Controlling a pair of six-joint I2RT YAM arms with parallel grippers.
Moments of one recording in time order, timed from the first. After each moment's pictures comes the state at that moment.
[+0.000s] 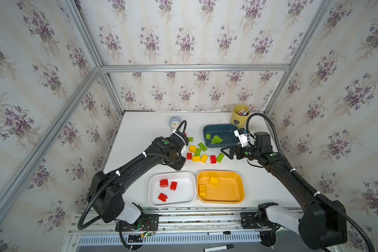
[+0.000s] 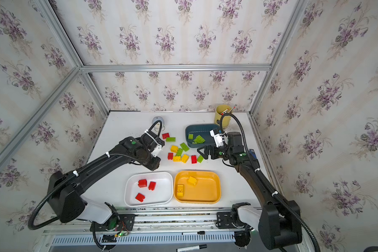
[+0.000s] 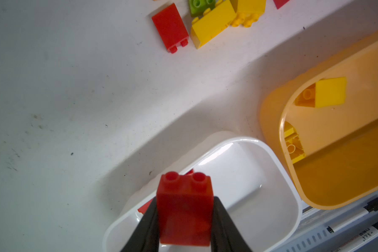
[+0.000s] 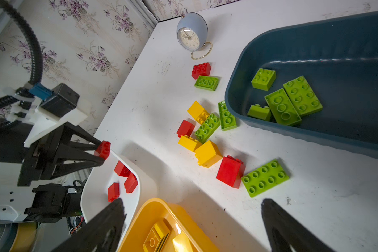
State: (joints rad) left arm -0.66 1.45 1.20 -1.08 0.01 -0.16; right arm 0.14 1.16 0.79 -0.34 -0.69 0.17
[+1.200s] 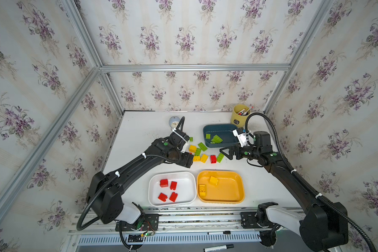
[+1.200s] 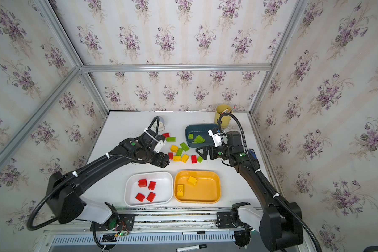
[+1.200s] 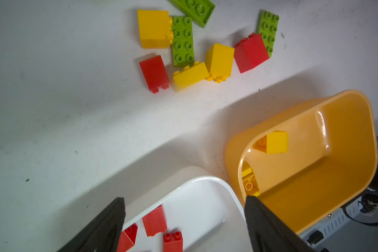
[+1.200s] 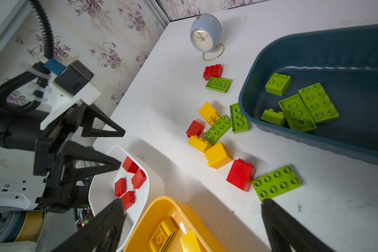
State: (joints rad) left arm -0.64 1.53 1.29 -0.91 0.08 -0.28; right arm 0.16 1.12 0.80 -0.35 -0.71 0.16
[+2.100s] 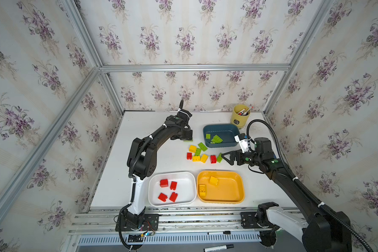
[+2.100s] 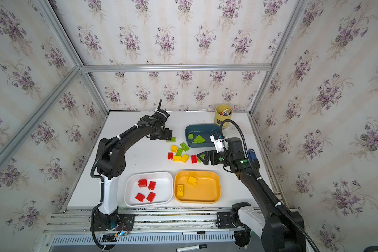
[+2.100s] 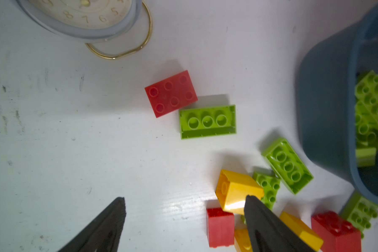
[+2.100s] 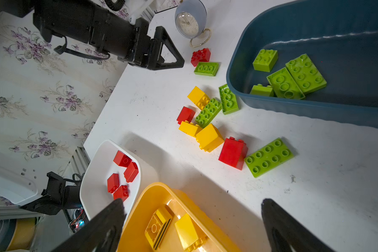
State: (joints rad) left arm -0.45 2.17 1.88 -0.93 -0.10 -0.40; right arm 0.16 1.05 0.70 -0.37 -0.66 0.19
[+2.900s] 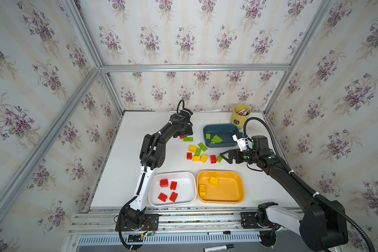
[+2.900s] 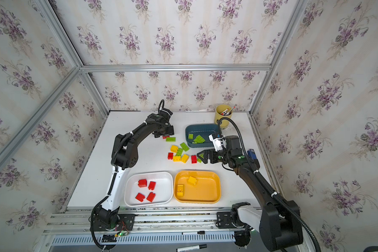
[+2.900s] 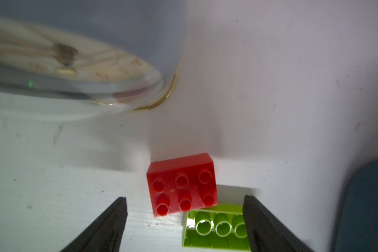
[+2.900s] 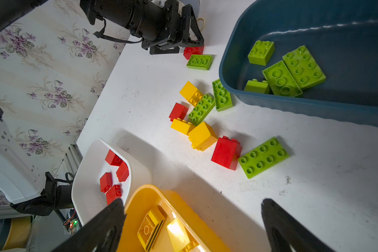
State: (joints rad) left arm -0.42 2.48 2.22 -0.96 -0.15 -0.55; right arm 0.16 1.15 0.73 -0.37 -0.65 0.16
